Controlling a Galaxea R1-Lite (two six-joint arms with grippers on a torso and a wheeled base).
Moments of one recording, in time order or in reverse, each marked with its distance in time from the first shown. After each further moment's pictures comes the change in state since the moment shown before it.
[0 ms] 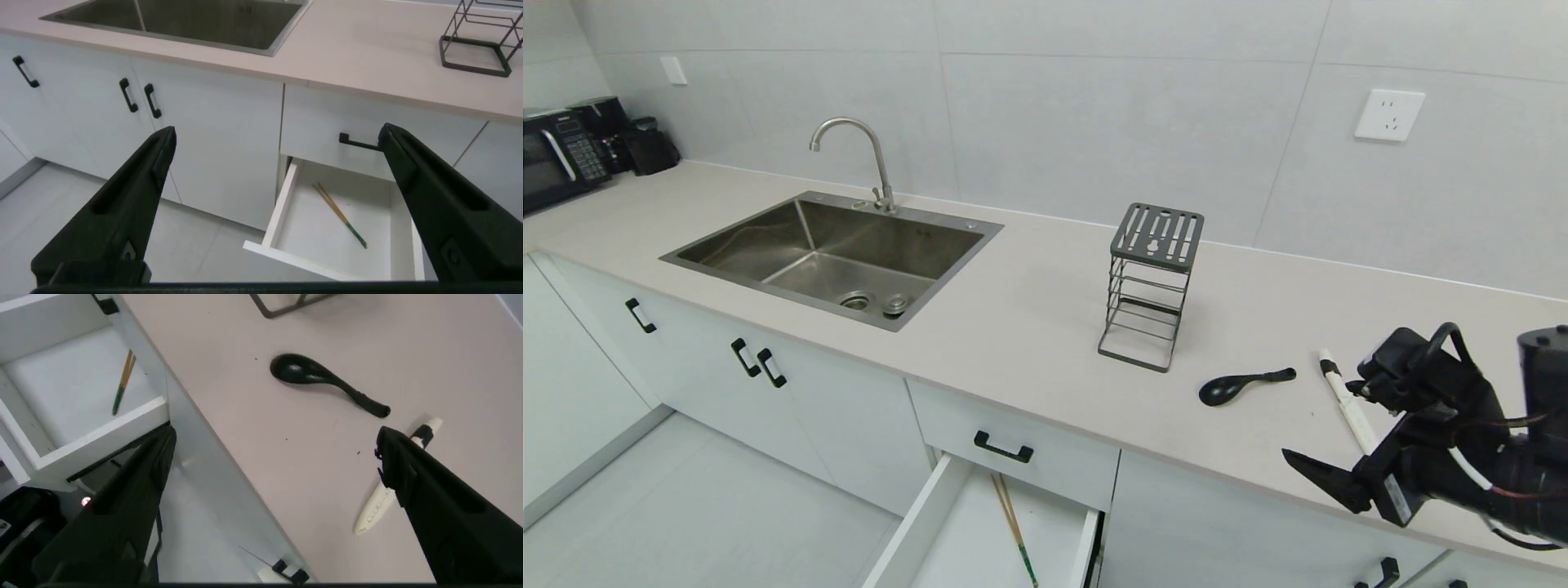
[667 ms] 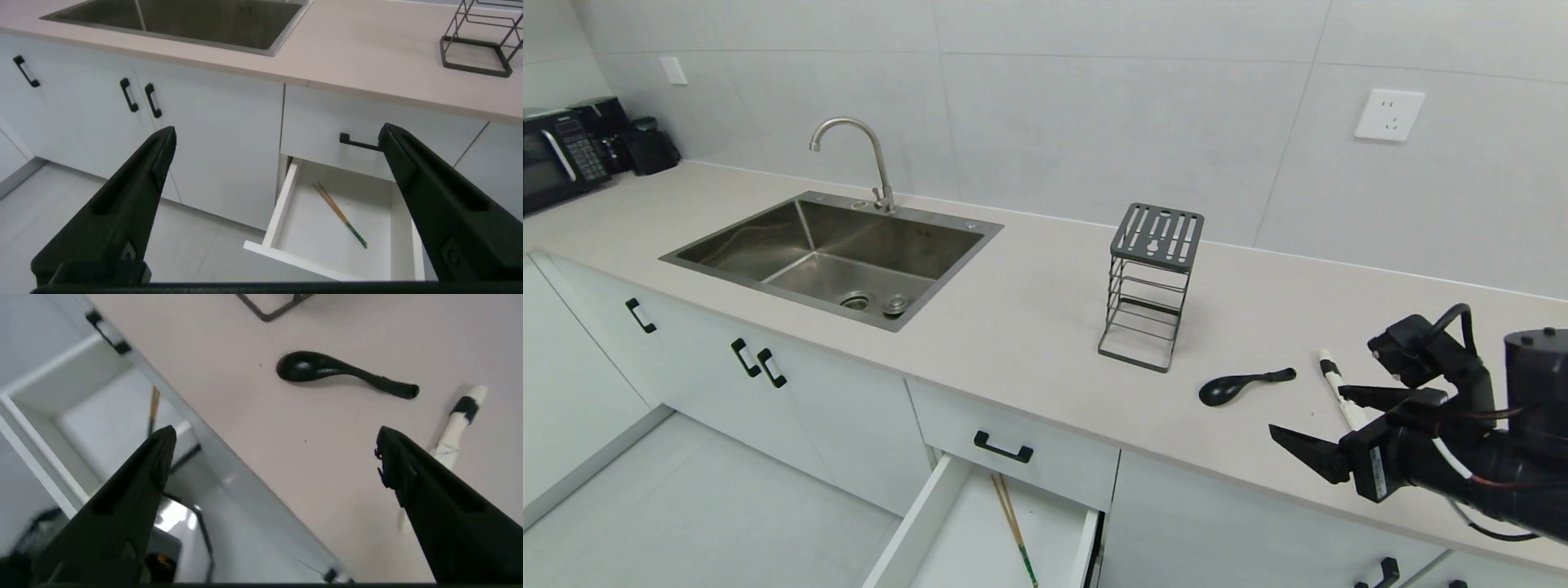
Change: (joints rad) left arm 0.000 0.000 0.000 0.000 0.000 0.000; right arm -0.056 0.087 0.044 -0.174 0.068 0.257
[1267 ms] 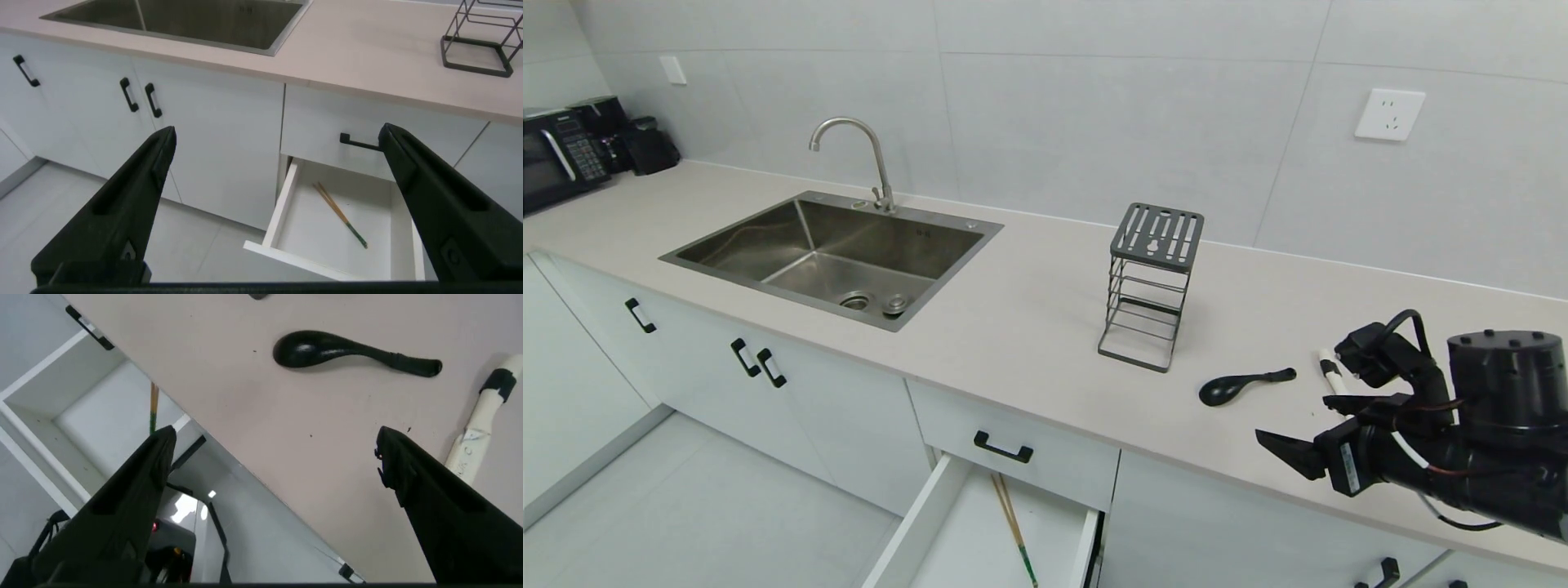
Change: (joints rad) left arm 0.000 0.000 0.000 0.000 0.000 0.000; right arm -0.022 0.119 -0.023 -0.018 -0.003 0.004
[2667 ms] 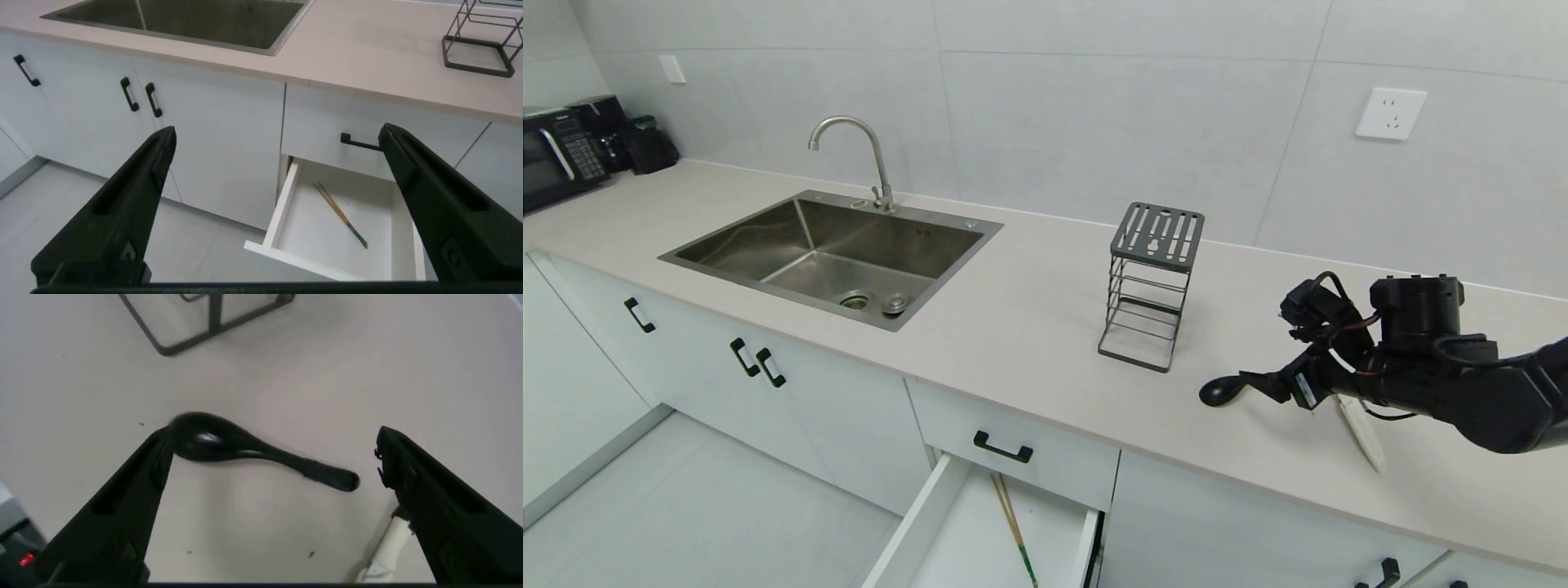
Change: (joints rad) left arm 0.000 0.000 0.000 0.000 0.000 0.000; right arm -0.205 0.368 -0.344 -0.041 0.153 -0.387
